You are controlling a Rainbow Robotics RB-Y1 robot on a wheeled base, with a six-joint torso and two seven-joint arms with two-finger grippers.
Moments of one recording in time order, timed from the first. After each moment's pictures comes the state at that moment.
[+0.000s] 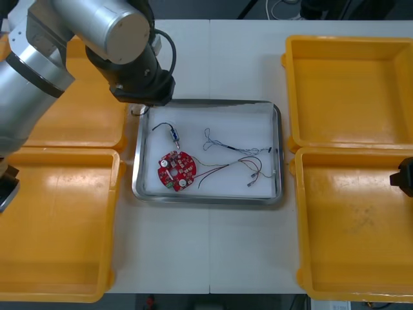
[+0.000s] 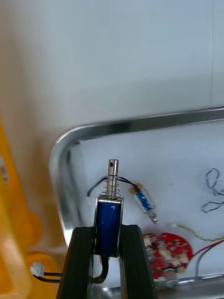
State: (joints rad) right arm -0.11 -0.57 -0.38 -2.28 -0.63 1.92 1.42; left arm -1.02 0.57 -0.49 -1.52 0.75 1.66 -0.93
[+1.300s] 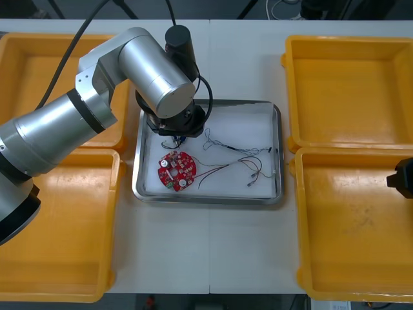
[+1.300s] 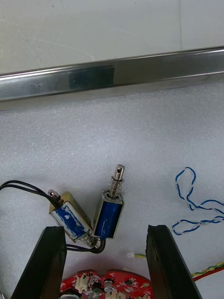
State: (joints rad) right arm -0.11 -0.57 -0.37 -2.28 -0.63 1.92 1.42; left arm -1.02 0.49 -0.75 -1.45 0.71 1.46 -0.77
